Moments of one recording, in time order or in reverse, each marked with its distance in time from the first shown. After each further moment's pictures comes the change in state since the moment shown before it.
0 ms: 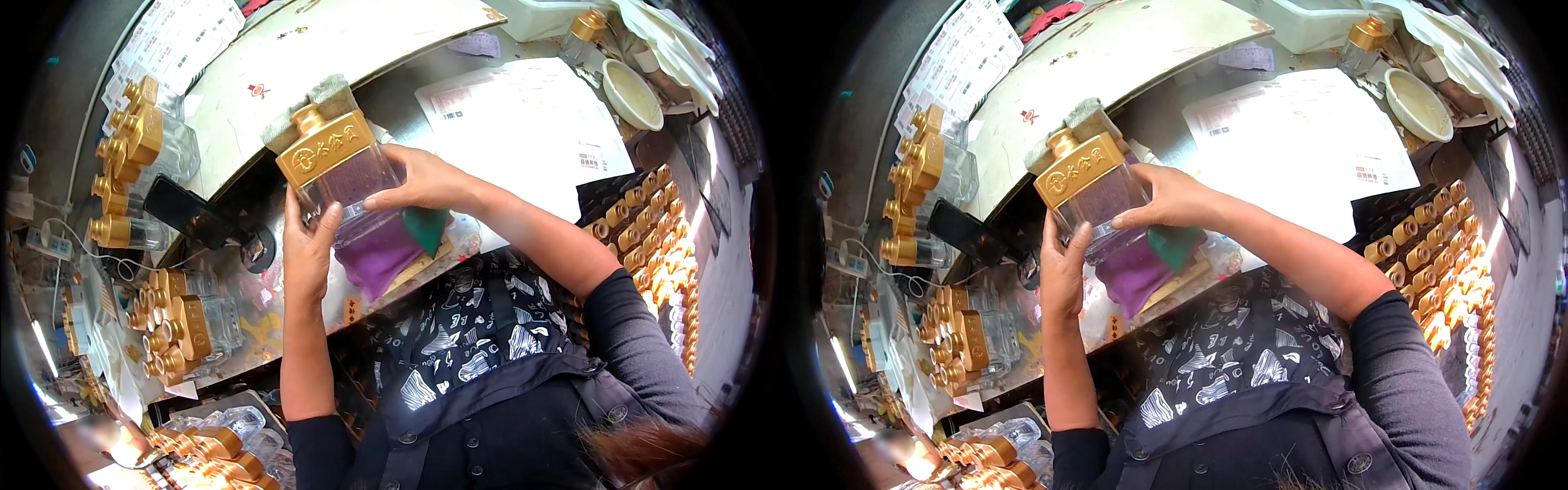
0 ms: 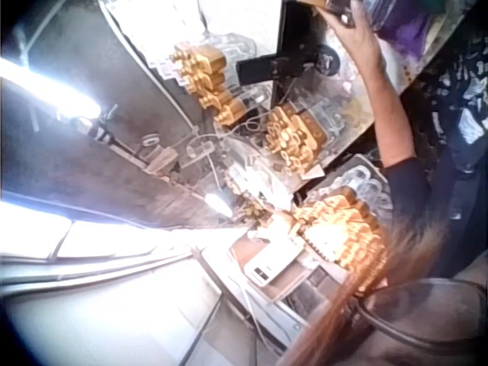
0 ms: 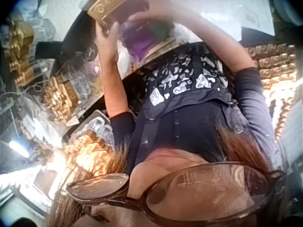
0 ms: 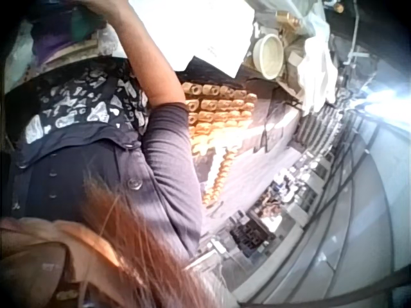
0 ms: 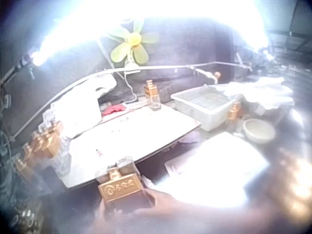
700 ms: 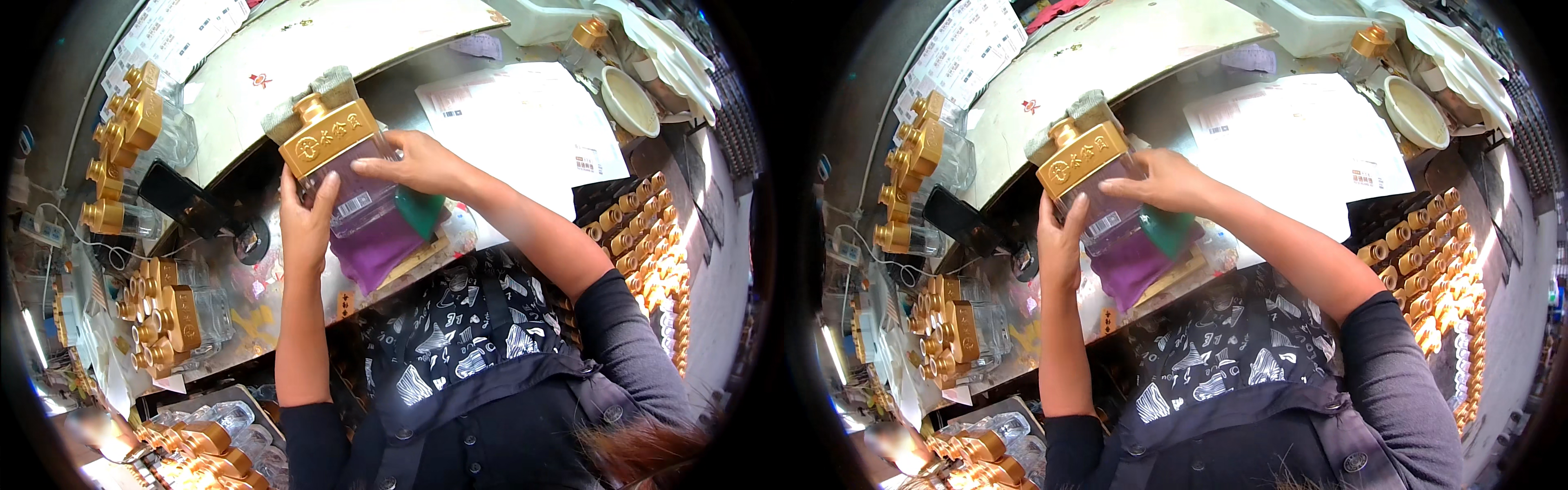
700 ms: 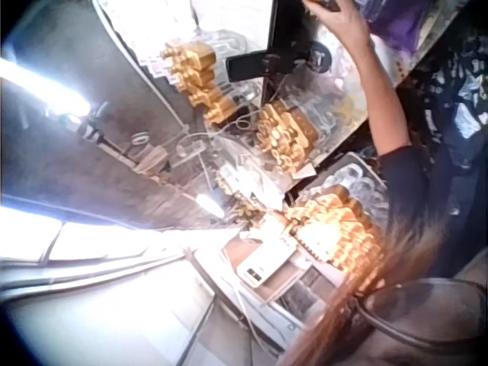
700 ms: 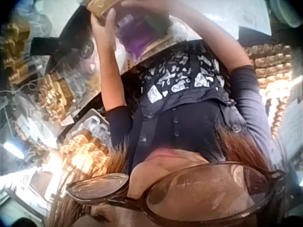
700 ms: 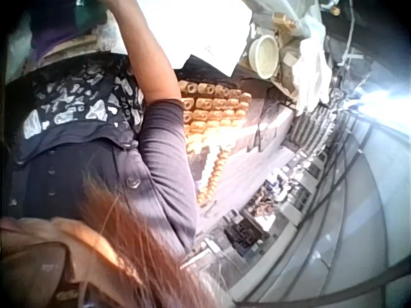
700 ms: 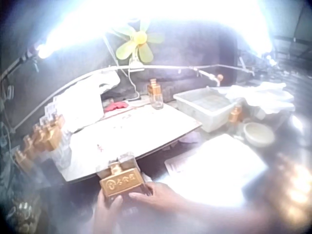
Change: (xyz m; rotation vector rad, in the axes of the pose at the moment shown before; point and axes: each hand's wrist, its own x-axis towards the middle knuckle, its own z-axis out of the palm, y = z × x) left_hand 0.018 -0.002 0.007 0.035 0.101 0.079; right_hand 0.012 -0.011 -0.004 -0.203 0.066 0.103
